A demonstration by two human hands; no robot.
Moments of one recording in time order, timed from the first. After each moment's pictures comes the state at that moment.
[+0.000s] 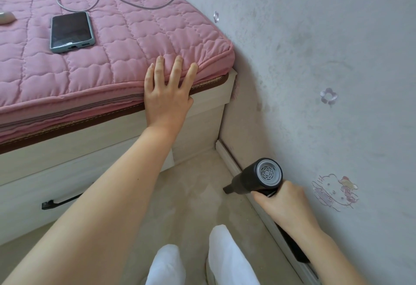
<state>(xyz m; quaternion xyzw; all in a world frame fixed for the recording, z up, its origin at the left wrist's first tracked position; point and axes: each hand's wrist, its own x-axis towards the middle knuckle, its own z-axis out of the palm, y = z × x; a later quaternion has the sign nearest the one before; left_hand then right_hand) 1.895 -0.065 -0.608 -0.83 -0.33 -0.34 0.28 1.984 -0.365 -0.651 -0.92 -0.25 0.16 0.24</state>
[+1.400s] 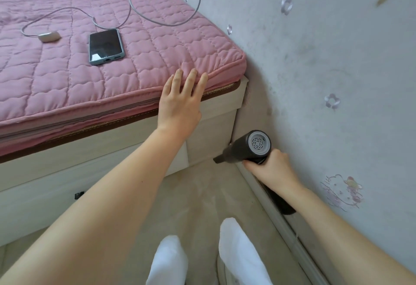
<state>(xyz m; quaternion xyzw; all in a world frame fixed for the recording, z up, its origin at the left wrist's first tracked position) 1.865 -0.090 -0.570 -0.90 -0.33 -0.18 0.22 1.998 -0.302 -0.629 -0.87 -0.35 0.16 0.30</state>
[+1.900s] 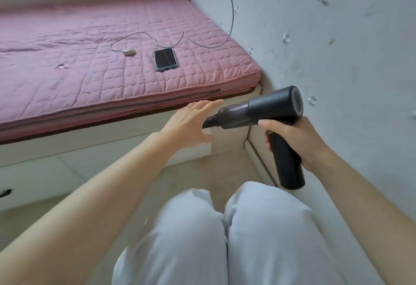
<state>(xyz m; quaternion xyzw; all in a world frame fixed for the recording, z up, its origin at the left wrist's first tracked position) 1.739 -0.198 -0.479 -0.96 -0.26 -0.09 -0.08 1.927 -0.380 -0.458 -0.67 -0.36 0.35 0.54</state>
